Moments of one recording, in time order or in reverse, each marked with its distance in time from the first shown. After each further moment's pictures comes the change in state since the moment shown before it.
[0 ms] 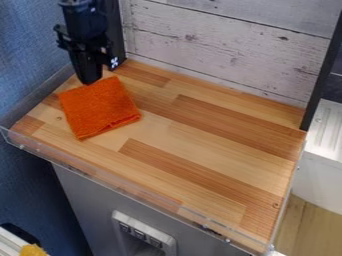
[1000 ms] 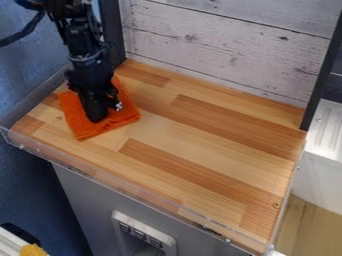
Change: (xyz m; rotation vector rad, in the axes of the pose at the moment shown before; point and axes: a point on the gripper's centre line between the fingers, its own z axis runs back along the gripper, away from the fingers) arm 0.000 0.005 -0.065 0.012 -0.025 -0.003
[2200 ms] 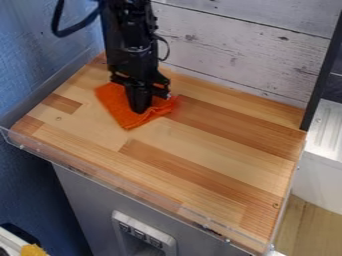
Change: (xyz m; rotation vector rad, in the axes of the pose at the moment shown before) arm 0.058 -0.062 -0.002 -0.019 0.024 0.103
